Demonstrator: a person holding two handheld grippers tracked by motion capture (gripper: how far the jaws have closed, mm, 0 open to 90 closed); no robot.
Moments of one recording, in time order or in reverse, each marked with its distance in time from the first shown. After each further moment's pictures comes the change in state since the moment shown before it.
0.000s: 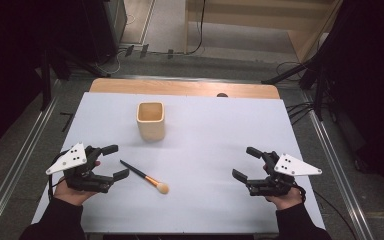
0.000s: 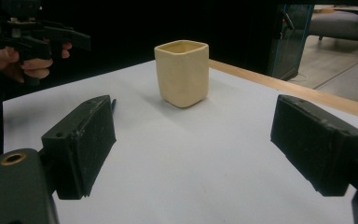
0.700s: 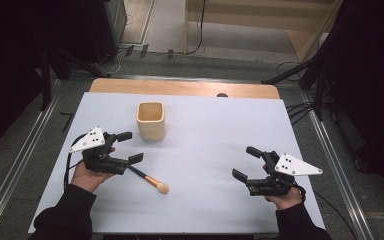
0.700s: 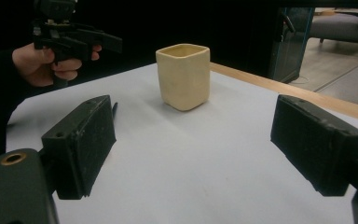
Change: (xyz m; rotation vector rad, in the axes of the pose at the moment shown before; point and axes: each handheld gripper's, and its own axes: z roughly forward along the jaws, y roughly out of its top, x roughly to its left) left arm 0.020 0.016 0.046 -0.002 -0.025 -0.025; right arm 0.000 0.001 0.000 -0.011 0.006 0.002
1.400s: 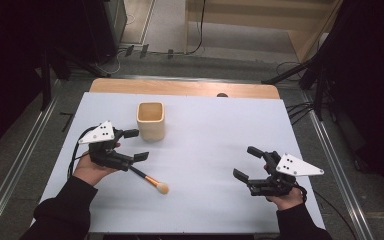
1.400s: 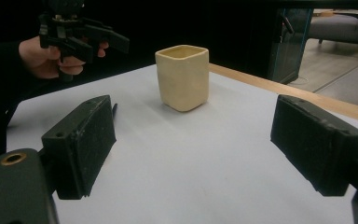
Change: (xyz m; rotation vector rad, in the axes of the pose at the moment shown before) left arm 0.004 0.020 0.012 0.112 -0.061 0.072; right arm 0.000 0.000 -0.003 -0.004 -0.002 0.004
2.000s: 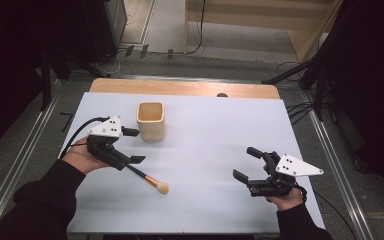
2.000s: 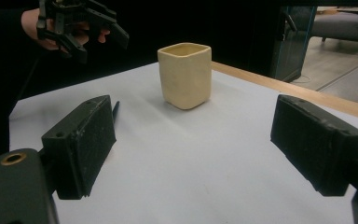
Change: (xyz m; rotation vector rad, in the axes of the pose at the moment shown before) left arm 0.003 0.030 -0.003 0.277 -0.069 0.171; right arm 0.000 -0.001 0.000 0.008 0.009 -0.001
